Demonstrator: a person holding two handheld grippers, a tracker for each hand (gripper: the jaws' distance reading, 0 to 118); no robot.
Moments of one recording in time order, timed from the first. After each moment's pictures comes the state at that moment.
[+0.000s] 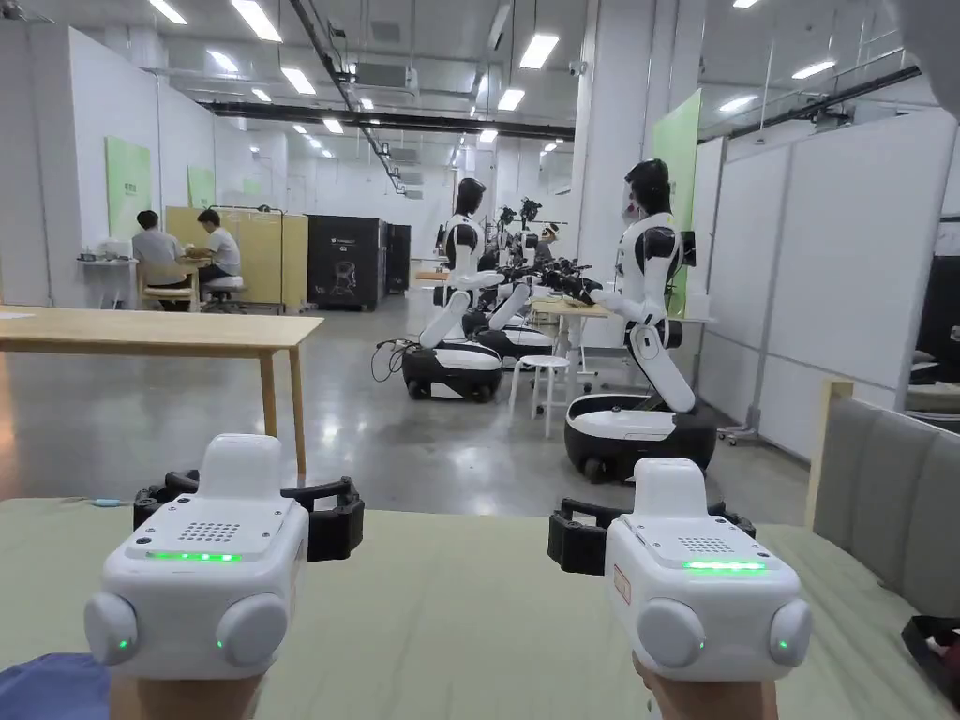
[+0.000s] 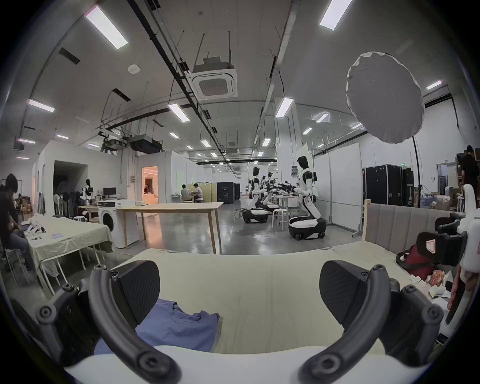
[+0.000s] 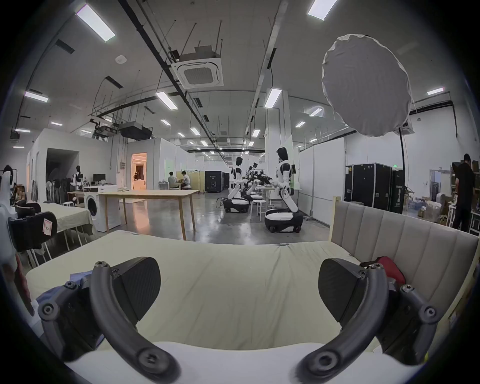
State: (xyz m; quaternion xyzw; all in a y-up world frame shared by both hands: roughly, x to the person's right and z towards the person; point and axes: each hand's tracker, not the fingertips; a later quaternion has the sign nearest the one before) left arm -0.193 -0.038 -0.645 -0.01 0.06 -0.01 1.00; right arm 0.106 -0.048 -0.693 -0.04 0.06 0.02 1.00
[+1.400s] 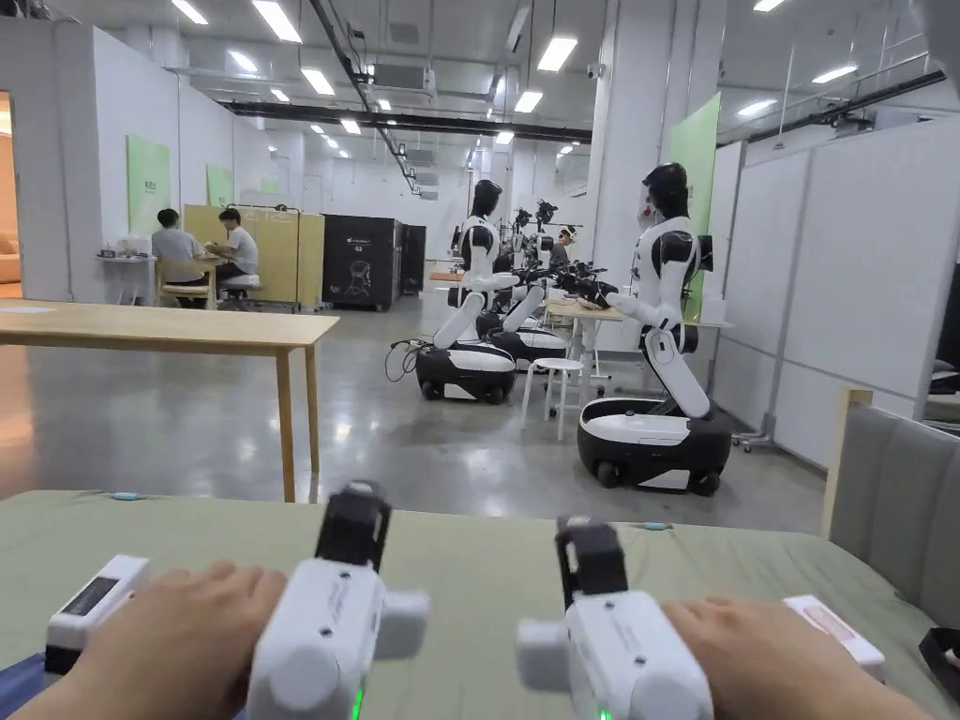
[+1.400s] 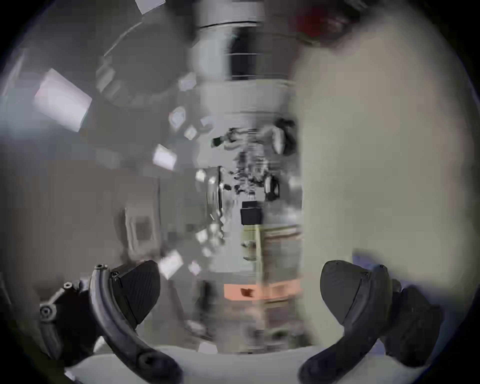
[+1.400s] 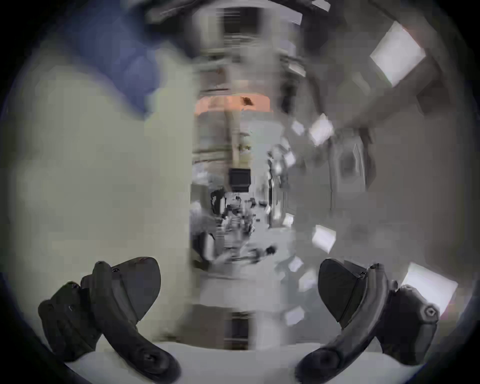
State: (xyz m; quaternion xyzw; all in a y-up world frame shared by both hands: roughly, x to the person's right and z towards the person) left arm -0.146 -0.144 -0.666 0.00 0.03 -0.82 0.57; right arm 0.058 -0.149 -0.680 0.10 0.07 0.83 0.54
